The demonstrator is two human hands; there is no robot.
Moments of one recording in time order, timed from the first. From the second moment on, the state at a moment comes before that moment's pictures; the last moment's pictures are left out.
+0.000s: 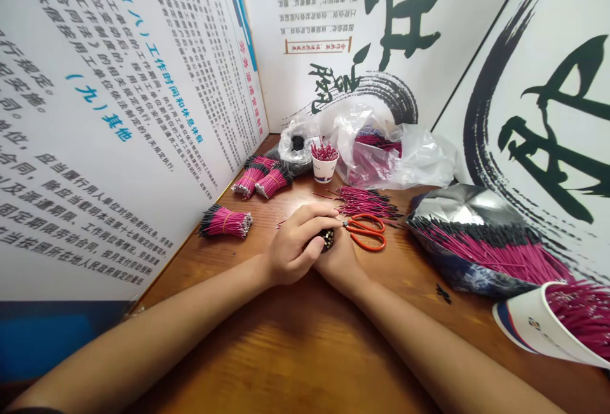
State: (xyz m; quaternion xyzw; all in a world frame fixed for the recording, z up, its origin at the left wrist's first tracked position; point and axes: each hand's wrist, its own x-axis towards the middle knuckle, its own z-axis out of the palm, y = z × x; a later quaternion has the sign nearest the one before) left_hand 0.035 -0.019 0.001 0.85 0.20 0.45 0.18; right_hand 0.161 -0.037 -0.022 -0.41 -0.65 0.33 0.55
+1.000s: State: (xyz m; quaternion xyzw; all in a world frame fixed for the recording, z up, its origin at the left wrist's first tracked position) left_hand 0.006 0.005 0.036 0.92 0.36 -0.04 0.18; right_hand 0.167 -0.038 -0.027 -0.40 -0.69 0.26 0.54
